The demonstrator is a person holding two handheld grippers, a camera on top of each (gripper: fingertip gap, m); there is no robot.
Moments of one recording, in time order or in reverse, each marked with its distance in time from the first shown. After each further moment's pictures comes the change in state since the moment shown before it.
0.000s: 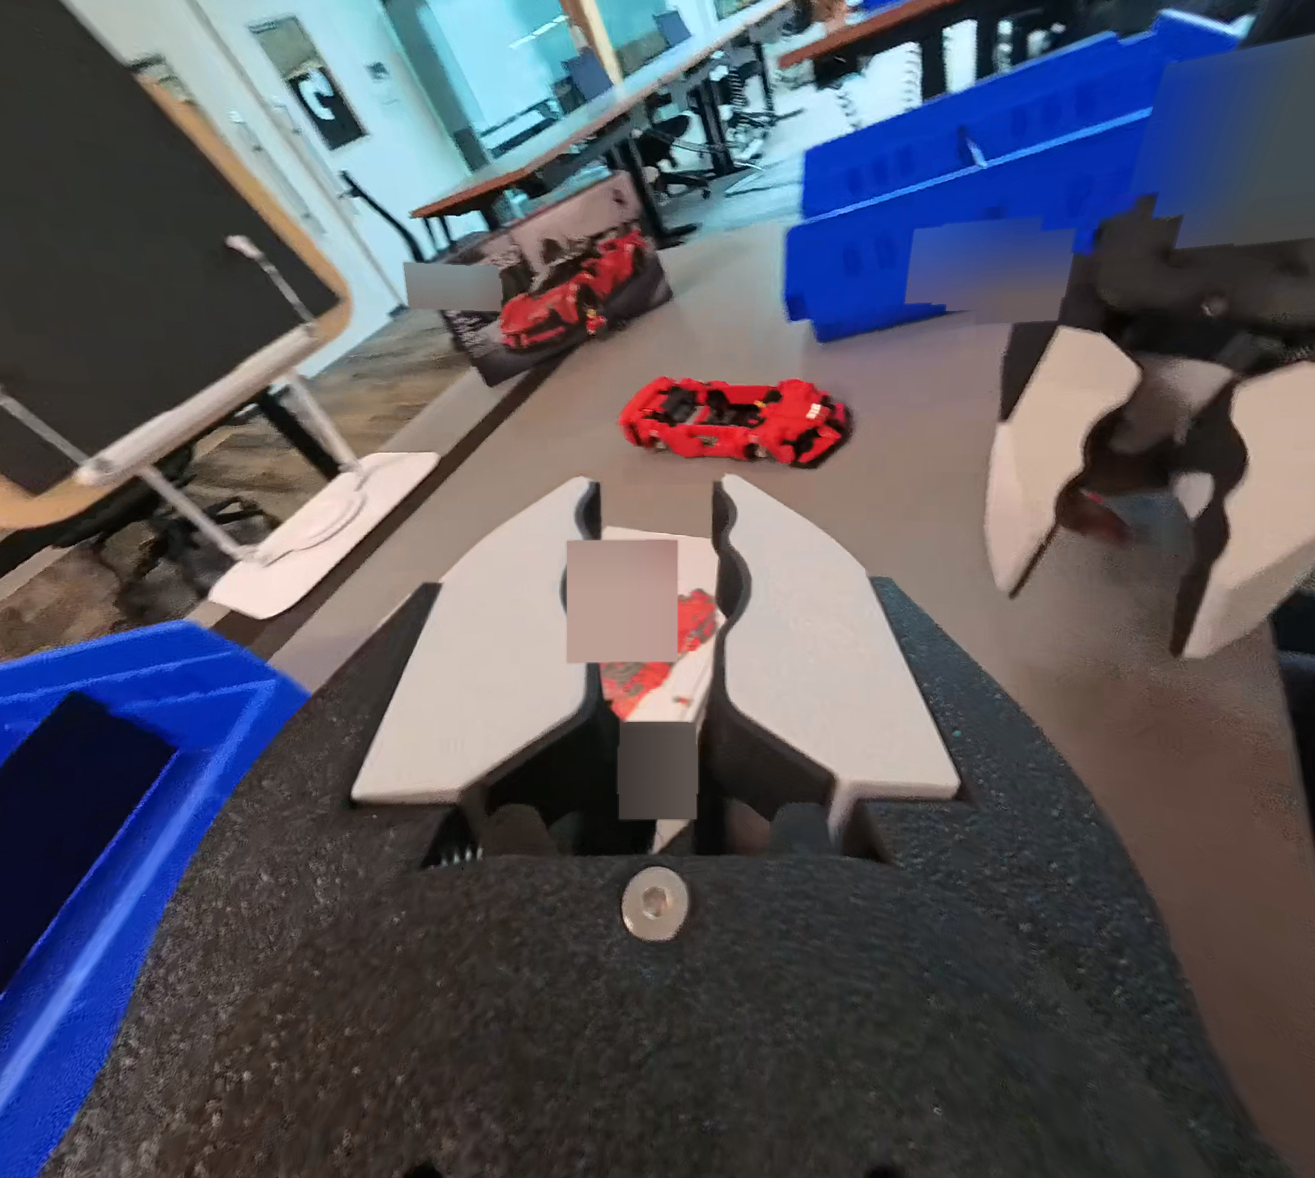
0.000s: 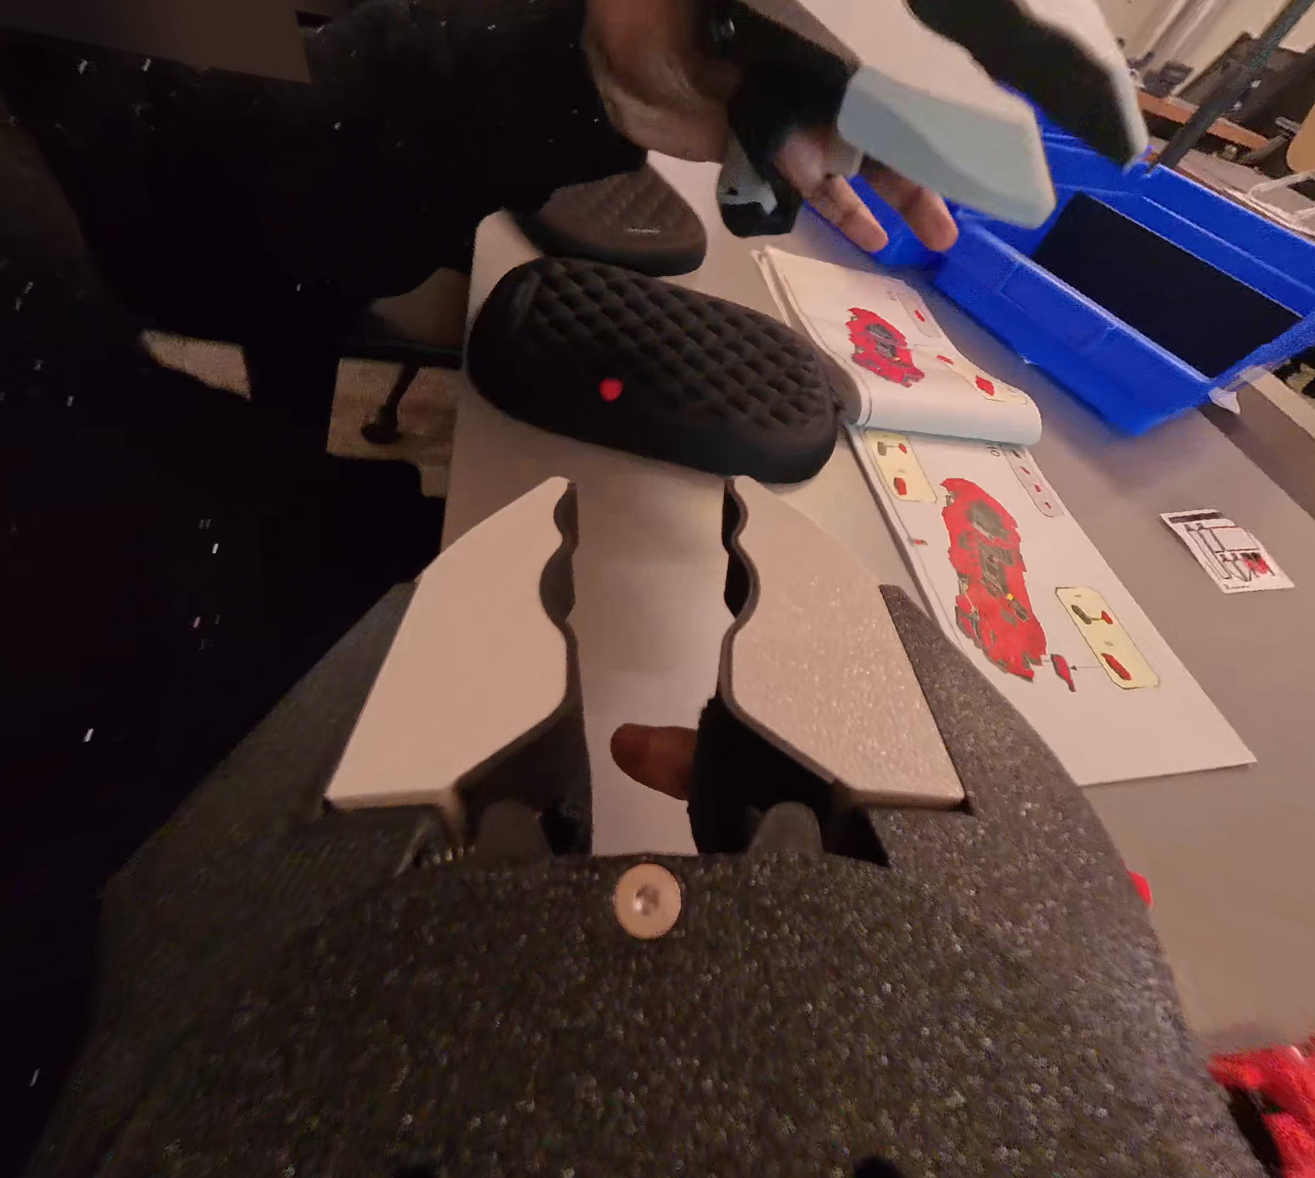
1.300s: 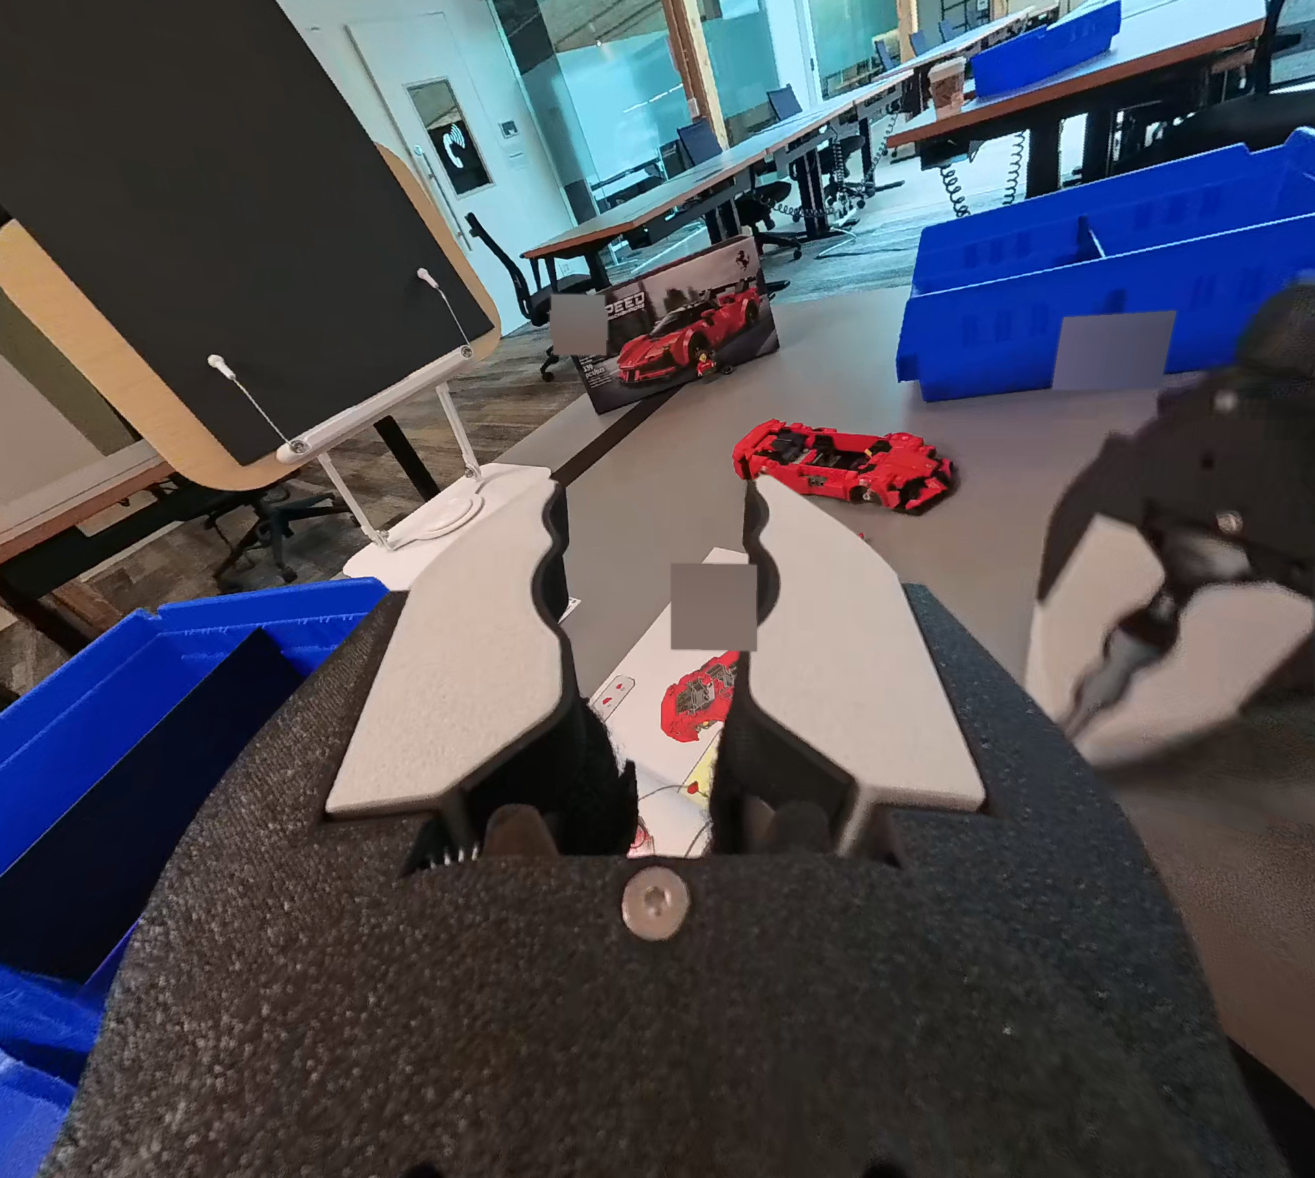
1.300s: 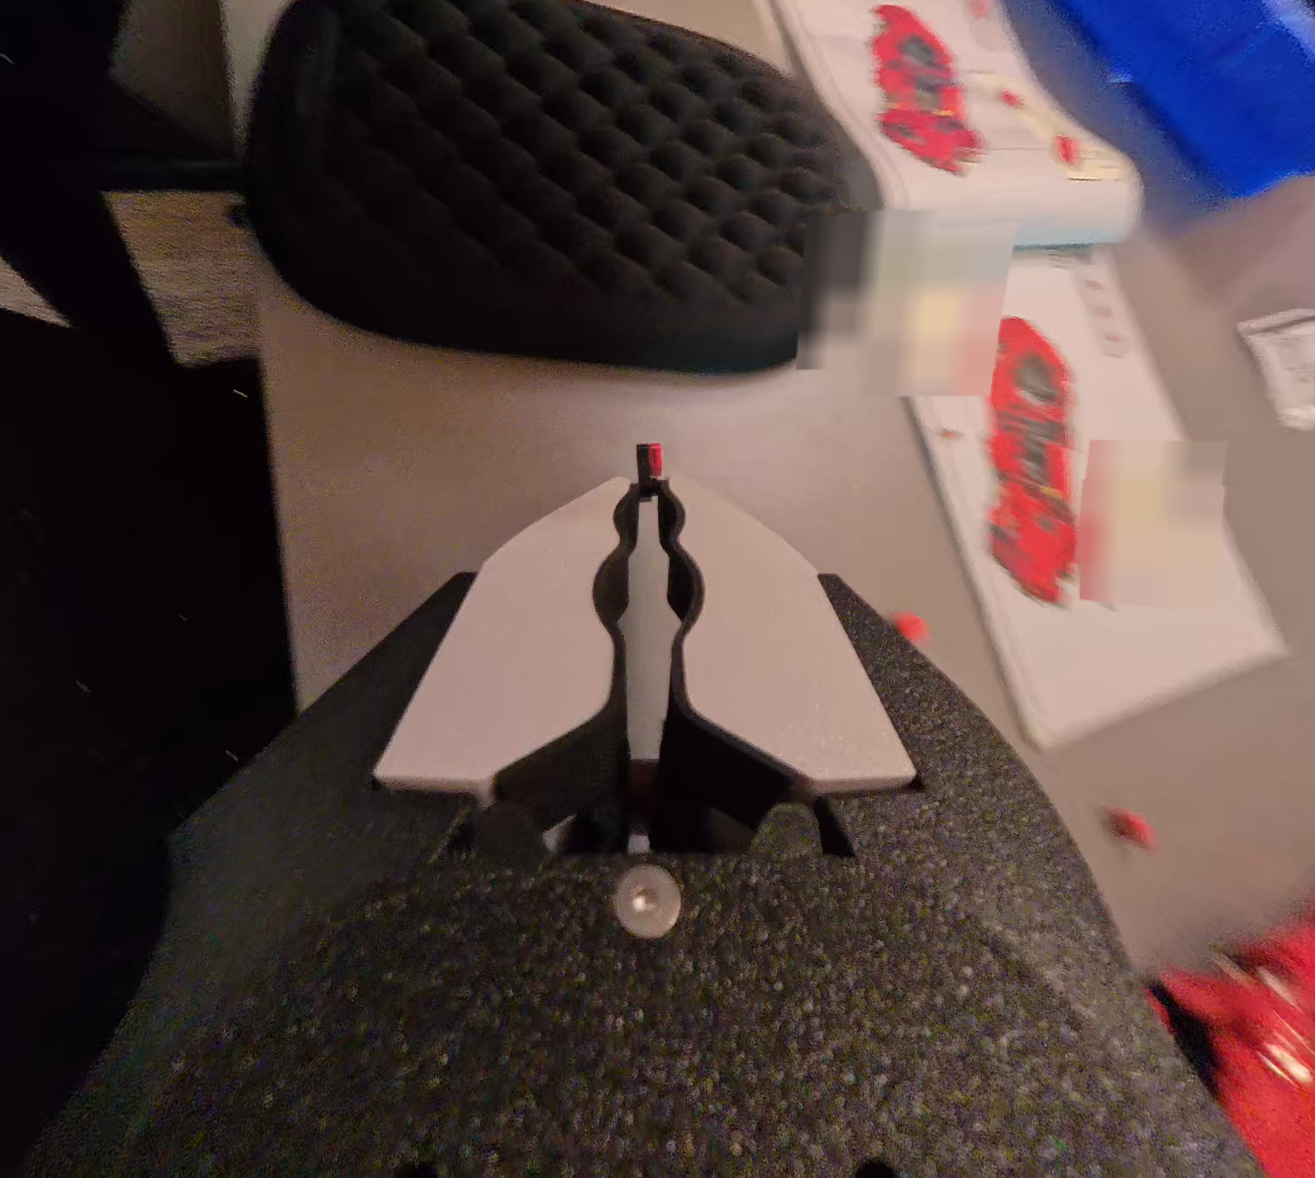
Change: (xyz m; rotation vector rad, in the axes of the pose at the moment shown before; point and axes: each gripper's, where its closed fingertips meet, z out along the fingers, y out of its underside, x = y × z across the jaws) left arm -0.059 -0.016 -0.043 0.076 -0.154 -0.050; right arm 0.016 0.043 0.043 -0.437 0.093 0.052
